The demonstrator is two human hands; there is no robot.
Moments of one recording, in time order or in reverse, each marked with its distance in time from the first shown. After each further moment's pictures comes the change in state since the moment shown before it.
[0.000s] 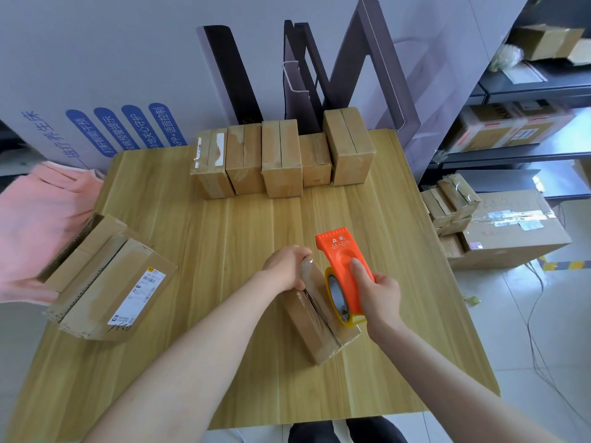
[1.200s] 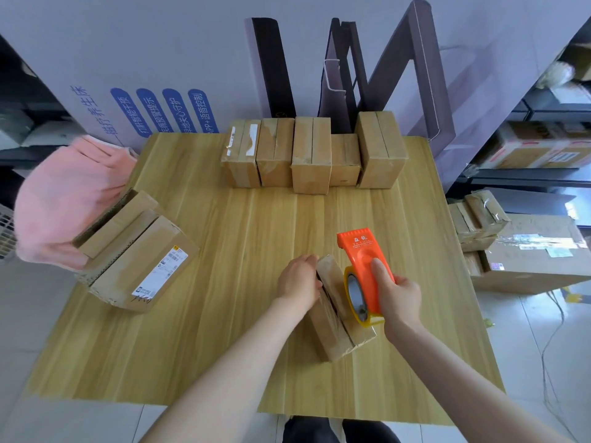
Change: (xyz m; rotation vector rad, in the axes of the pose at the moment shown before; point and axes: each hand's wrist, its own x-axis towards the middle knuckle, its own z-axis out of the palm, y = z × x) left_hand -0.033 -0.006 0.043 -0.057 0.338 -0.108; right_hand -0.003 -0.007 0.004 -0.028 -0.006 -0.019
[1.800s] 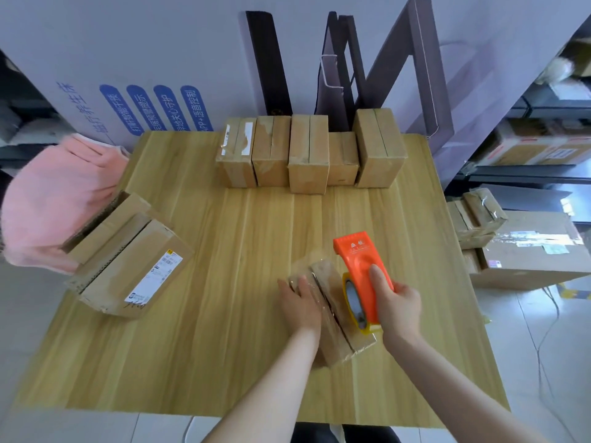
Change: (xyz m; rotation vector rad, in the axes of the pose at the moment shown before) left_hand -0.021 0.017 0.052 -1.019 0.374 -0.667; right_hand 0.001 0.003 0.000 -0.056 0.011 -0.065
